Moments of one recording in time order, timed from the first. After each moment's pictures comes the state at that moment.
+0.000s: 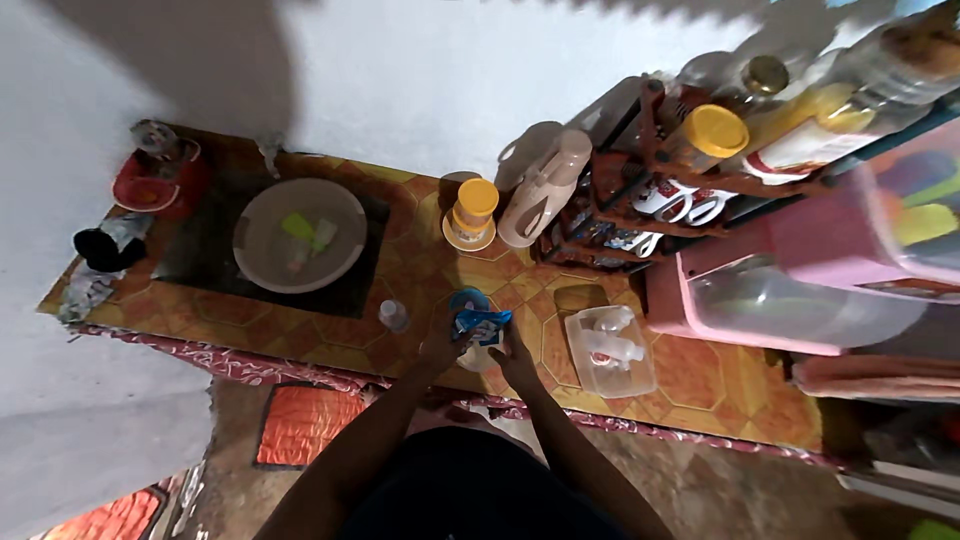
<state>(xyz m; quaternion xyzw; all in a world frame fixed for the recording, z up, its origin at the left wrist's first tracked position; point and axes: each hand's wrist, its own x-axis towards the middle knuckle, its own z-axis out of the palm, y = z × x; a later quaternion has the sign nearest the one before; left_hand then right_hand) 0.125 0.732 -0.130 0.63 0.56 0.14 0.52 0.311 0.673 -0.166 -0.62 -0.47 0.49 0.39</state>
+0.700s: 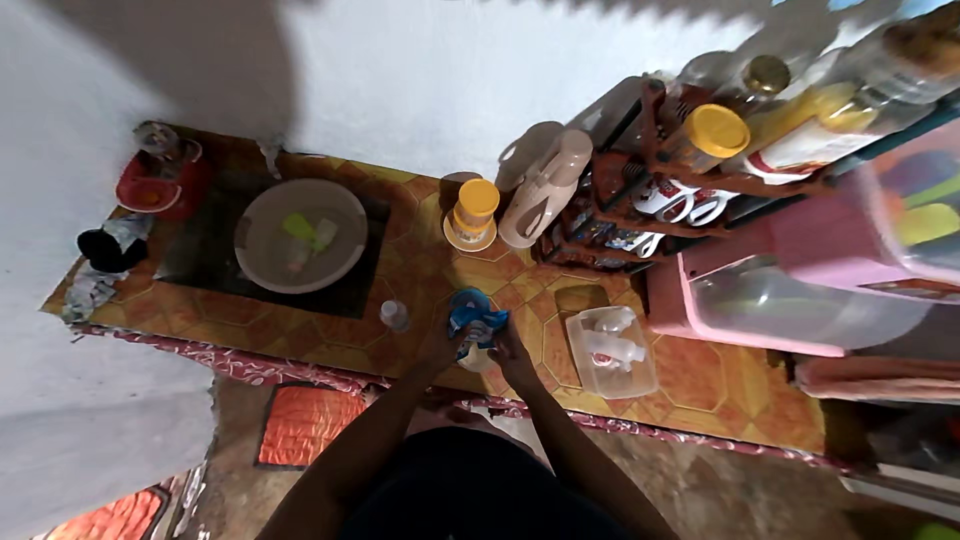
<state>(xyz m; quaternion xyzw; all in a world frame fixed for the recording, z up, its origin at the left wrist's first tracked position) 0.121 0.731 -0.133 0.60 0.58 0.16 0.53 0.307 0.674 -0.166 -0.56 -0.44 0.54 0.43</state>
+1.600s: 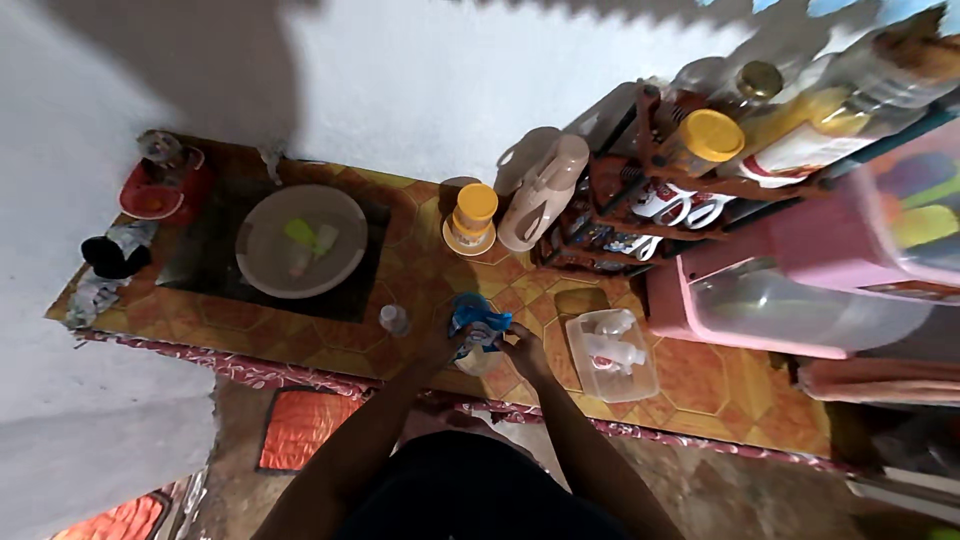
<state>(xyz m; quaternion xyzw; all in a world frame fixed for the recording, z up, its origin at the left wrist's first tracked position) 0.118 0.745 -0.140 0.63 0.53 0.18 0.54 0.338 0.701 -0.178 -0.65 -0.54 0.41 0.35</state>
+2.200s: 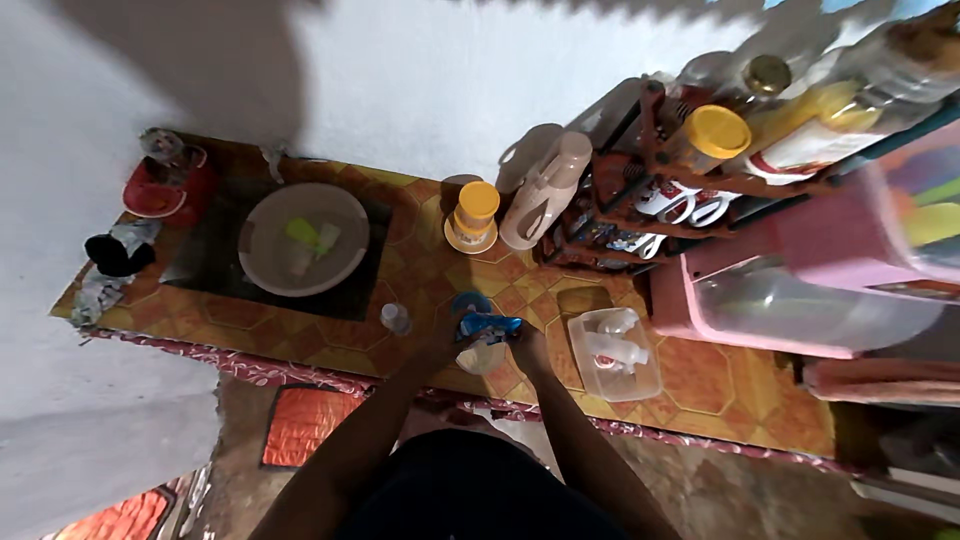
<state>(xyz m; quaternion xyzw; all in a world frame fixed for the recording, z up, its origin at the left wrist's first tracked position) 0.116 0.745 -0.130 0.72 0.47 0.12 0.50 0.324 0.707 -0.141 -0.71 -0.50 0.40 0.28</state>
